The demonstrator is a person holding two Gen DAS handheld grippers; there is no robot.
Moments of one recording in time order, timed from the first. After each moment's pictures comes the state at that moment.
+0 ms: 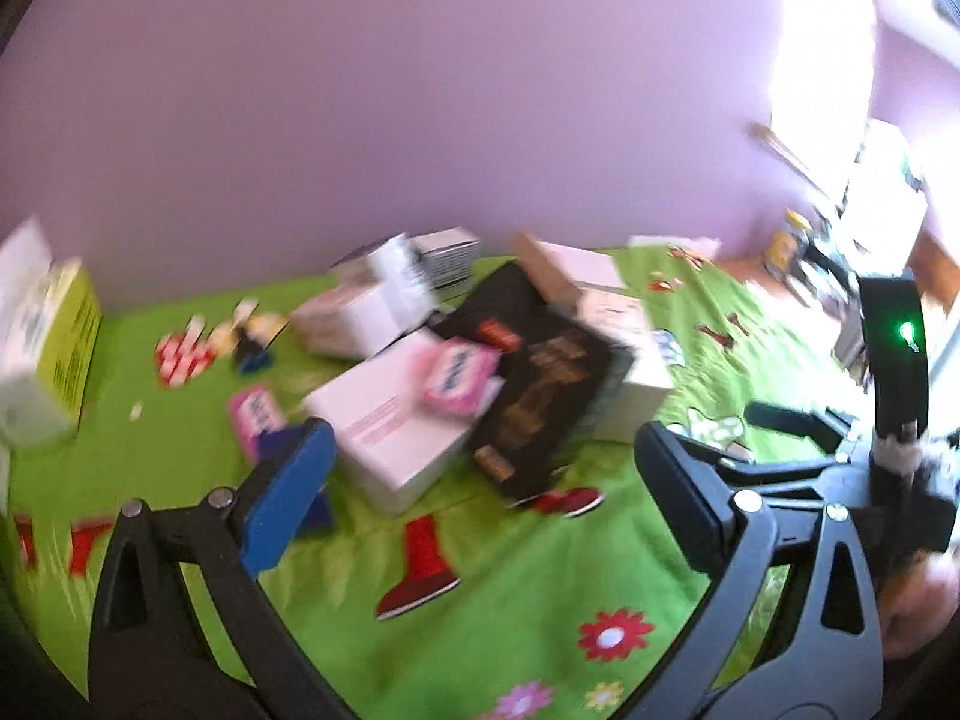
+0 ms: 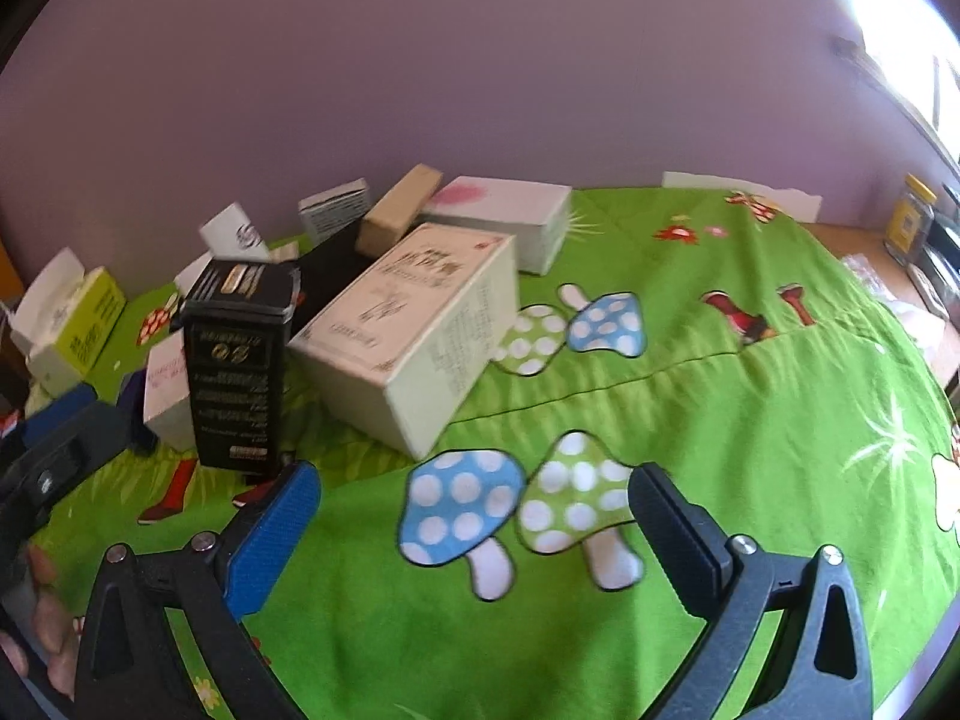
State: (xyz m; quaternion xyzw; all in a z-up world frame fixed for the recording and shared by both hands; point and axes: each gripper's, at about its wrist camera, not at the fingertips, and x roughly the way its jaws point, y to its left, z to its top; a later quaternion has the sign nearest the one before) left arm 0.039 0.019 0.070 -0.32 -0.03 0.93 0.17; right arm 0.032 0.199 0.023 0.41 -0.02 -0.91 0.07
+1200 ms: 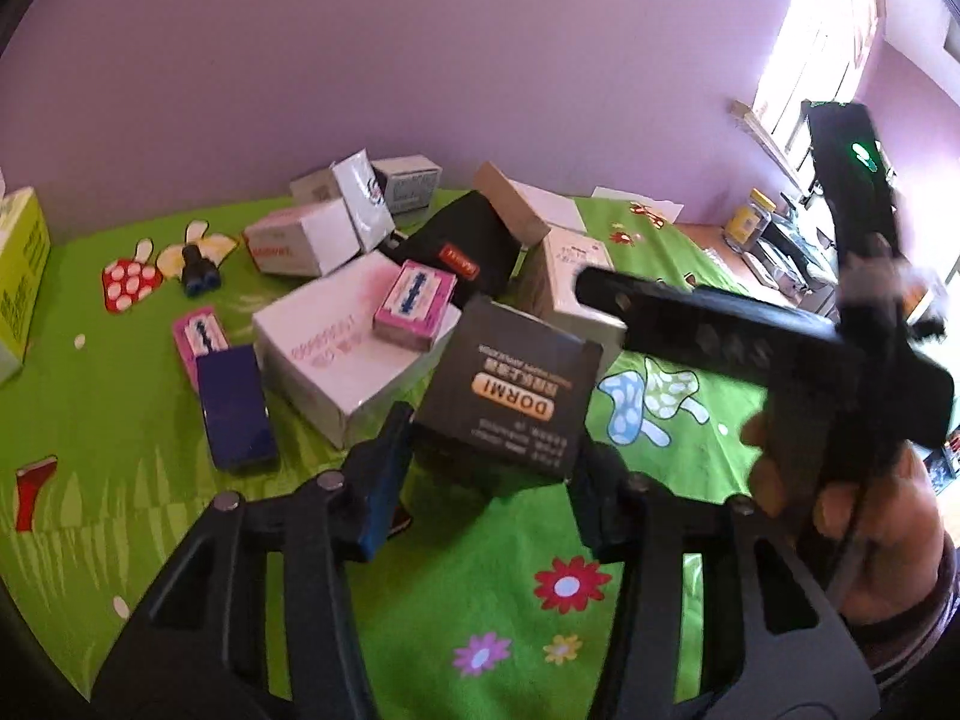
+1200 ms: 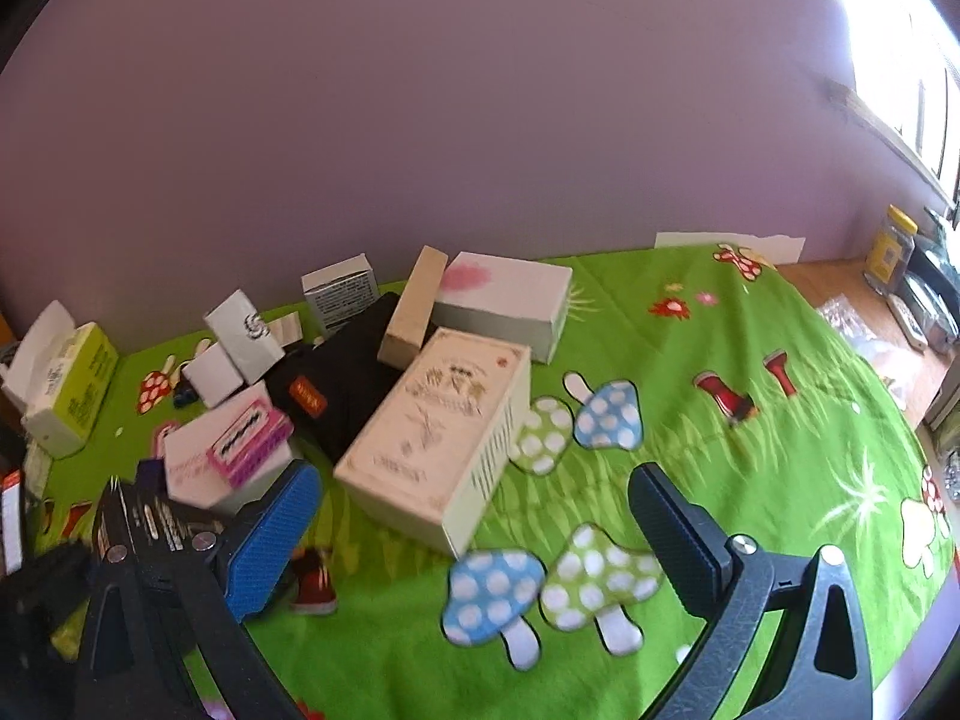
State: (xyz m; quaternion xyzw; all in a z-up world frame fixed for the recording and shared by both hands) left arm 0.038 0.013 0.055 -0.39 -0.09 0.89 0.22; right arm -0.004 0.162 0.061 0.39 -0.02 -0.92 0.04
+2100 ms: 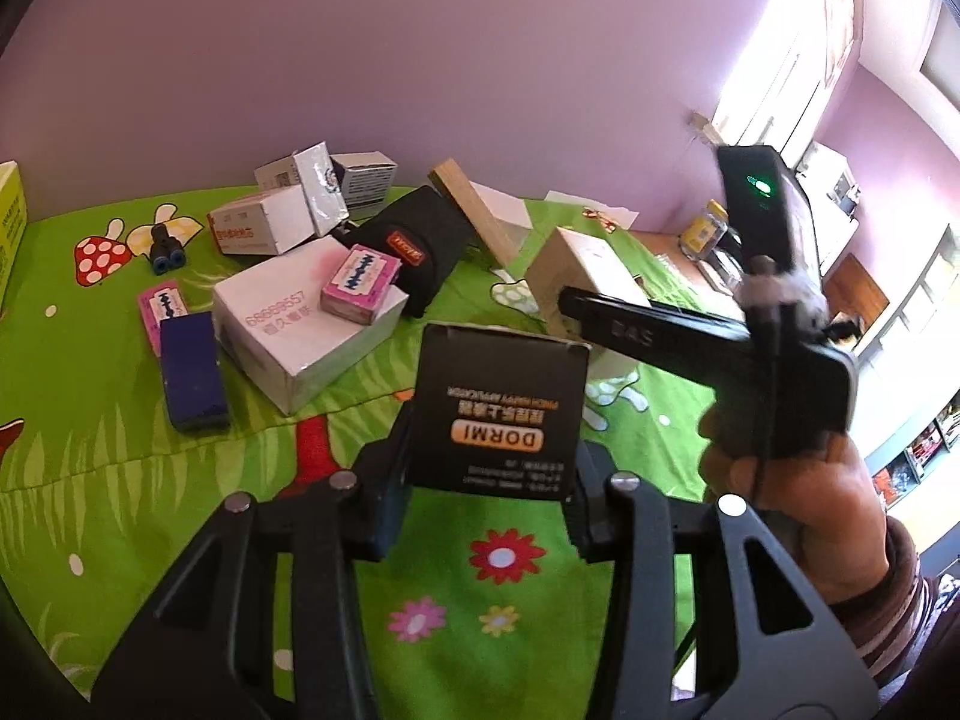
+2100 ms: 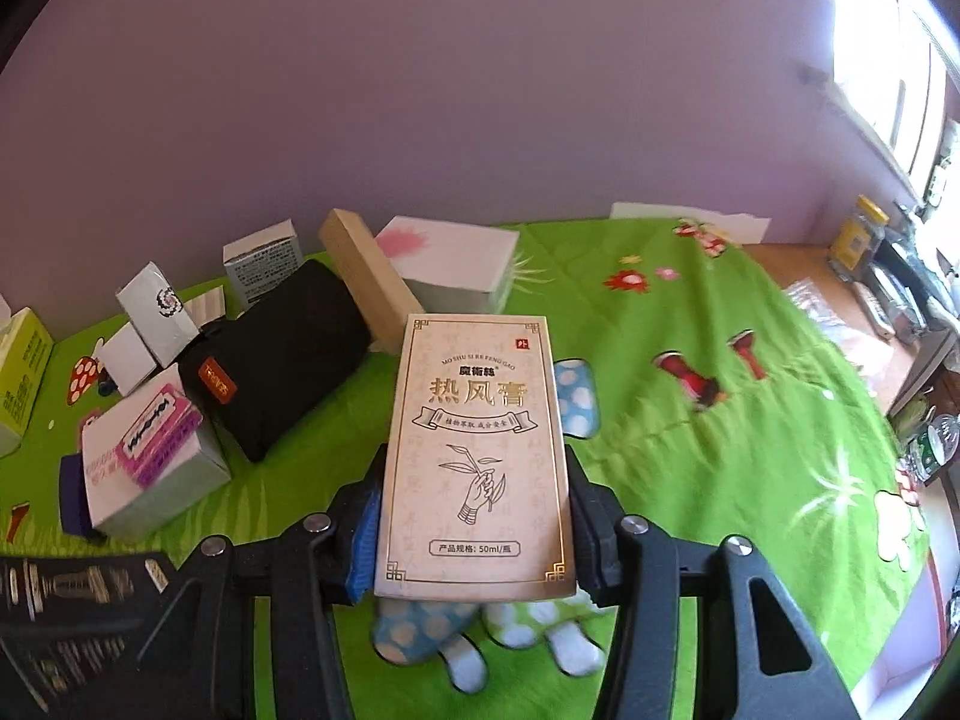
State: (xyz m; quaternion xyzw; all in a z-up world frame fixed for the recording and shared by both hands) left arm 0.060 0.015 0.061 -0.37 -0.13 0.88 0.26; right arm 0.002 0.186 0.046 0.41 0.01 -0.91 -0.02
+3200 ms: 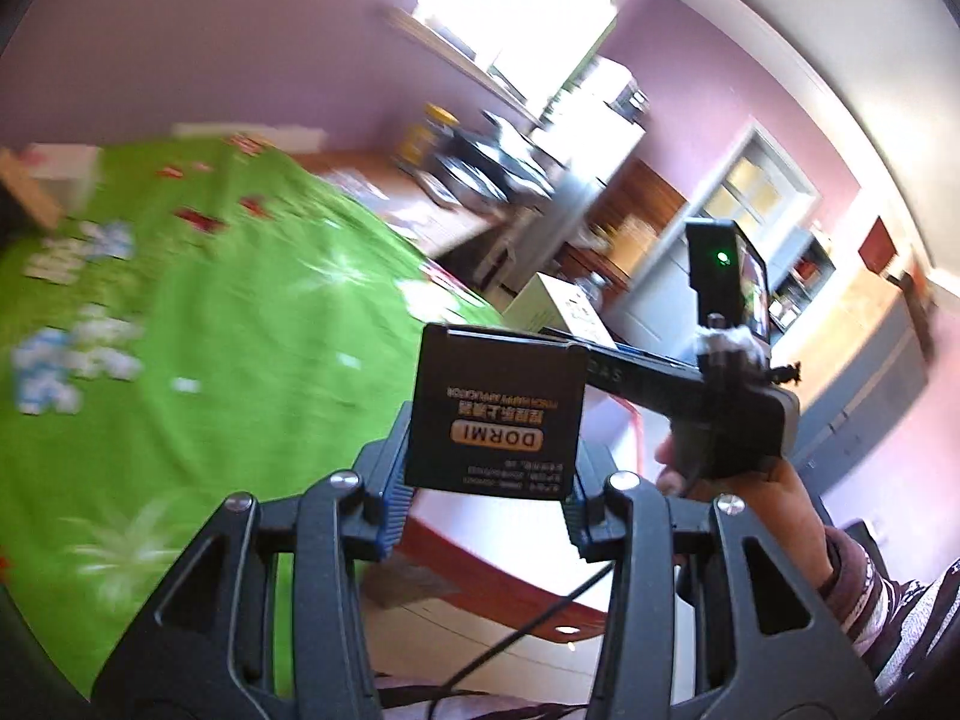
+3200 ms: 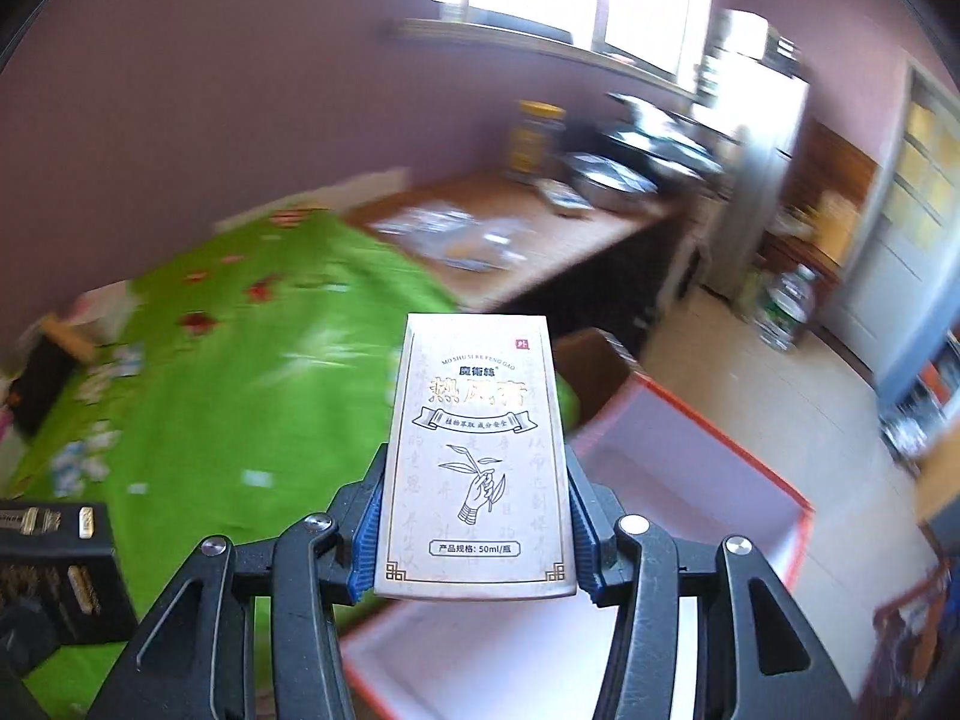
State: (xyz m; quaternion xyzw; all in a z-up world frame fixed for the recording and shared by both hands) left arm 0.139 0.222 0.095 -0.37 -0.11 0.75 0.53; right arm 0.187 0.441 0.071 0.39 -0.09 -0.87 -0.28
